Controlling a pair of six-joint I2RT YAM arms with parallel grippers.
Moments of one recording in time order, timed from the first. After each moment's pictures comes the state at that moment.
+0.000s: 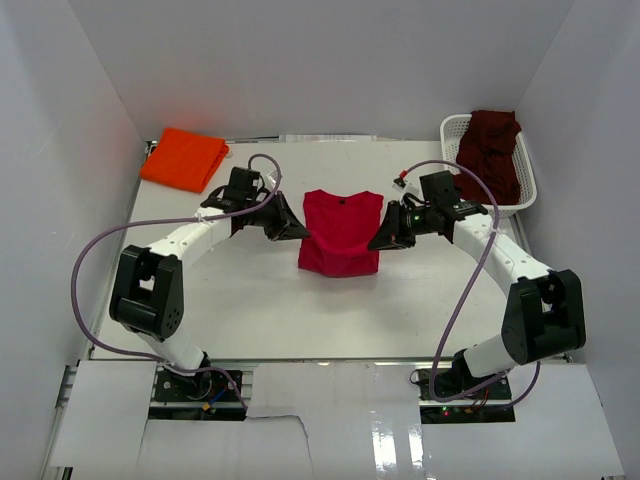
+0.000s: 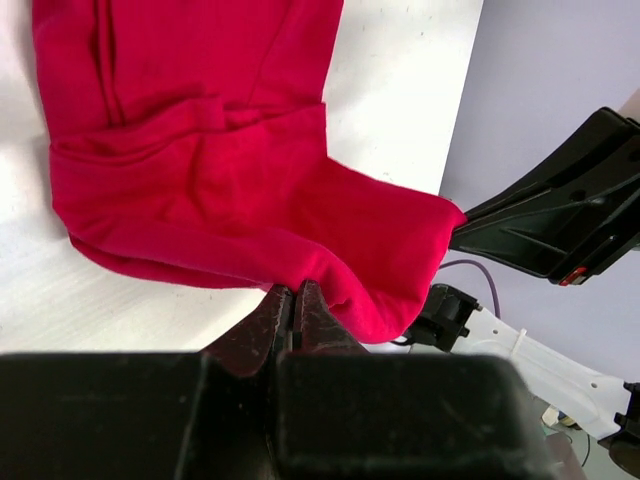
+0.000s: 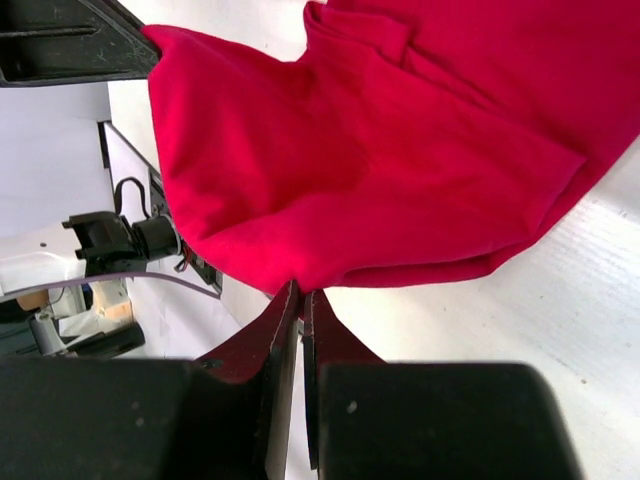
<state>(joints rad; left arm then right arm) -0.34 1.62 1.12 -0.32 0.68 -0.75 0.31 1.45 1.05 -0.53 -0.74 0.41</state>
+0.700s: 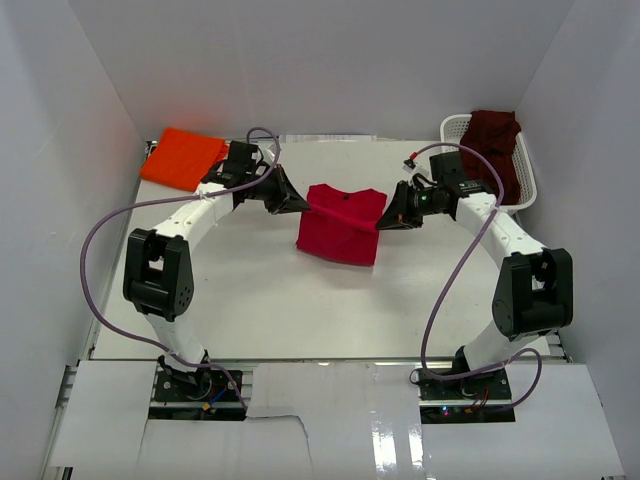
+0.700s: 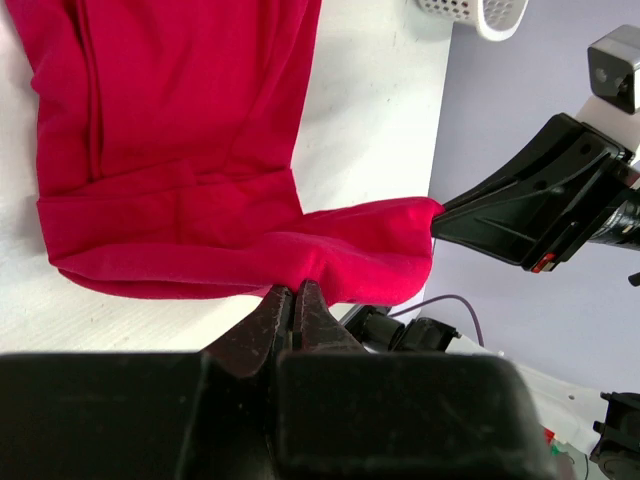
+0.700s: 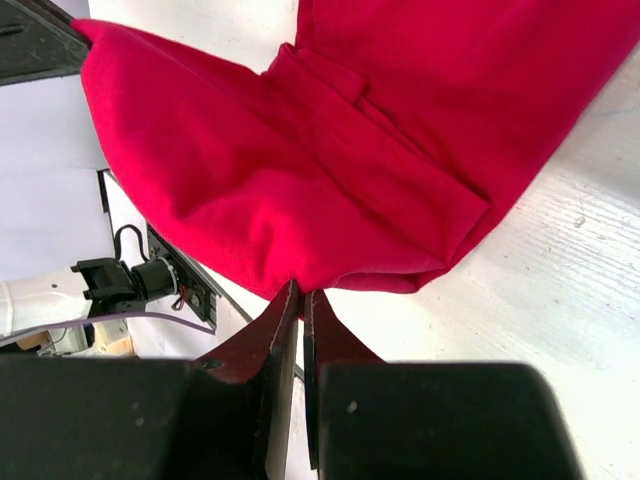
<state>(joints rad) -0.30 1.79 1.41 -0.41 0.70 -0.72 0.22 1.60 1.23 -0.57 -0.74 0.36</state>
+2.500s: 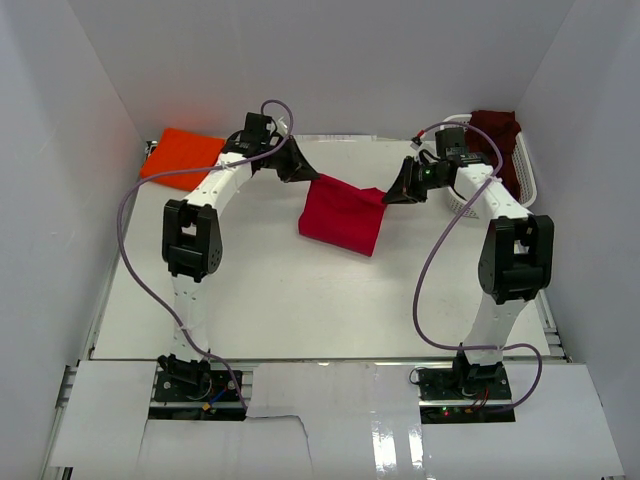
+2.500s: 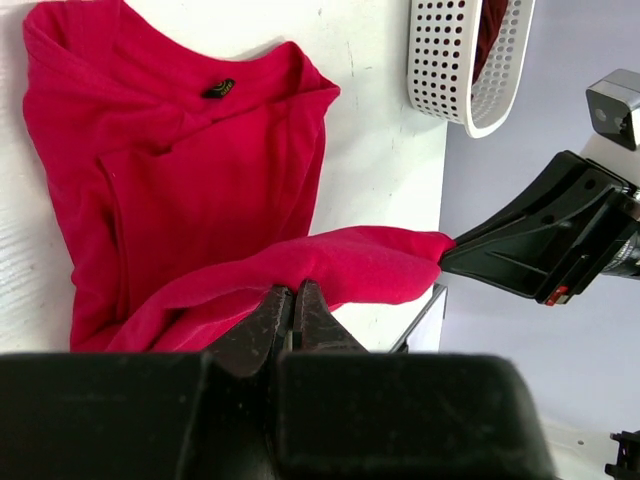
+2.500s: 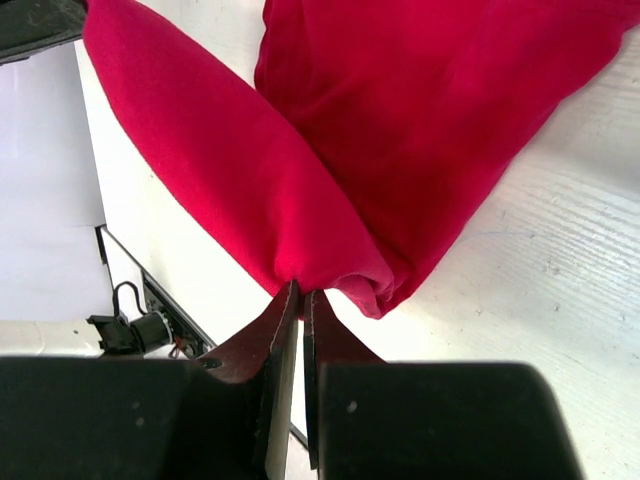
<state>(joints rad) -0.28 2.21 1.97 -0.50 0.69 -0.67 0.13 1.87 1.55 -0.65 -0.73 0.33</state>
